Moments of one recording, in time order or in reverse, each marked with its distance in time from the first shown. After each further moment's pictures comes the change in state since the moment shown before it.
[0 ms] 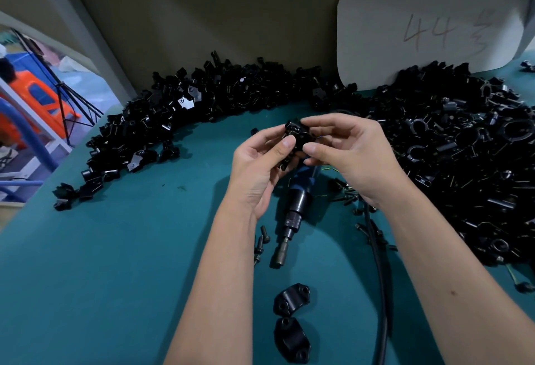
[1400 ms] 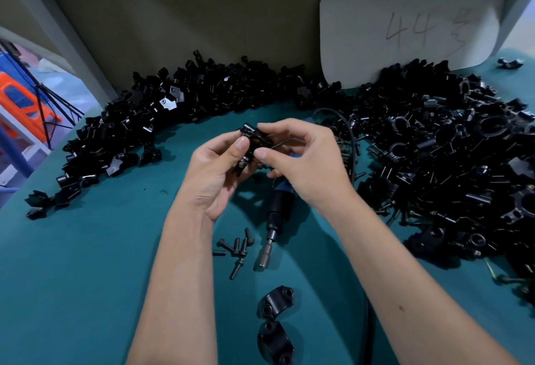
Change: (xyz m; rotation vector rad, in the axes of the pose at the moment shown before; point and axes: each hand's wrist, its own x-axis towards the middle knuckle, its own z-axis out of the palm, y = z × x) left_hand -0.003 0.023 -0.027 0.061 0.034 -0.045; right_hand -0.006 0.004 0.045 -0.051 0.076 0.016
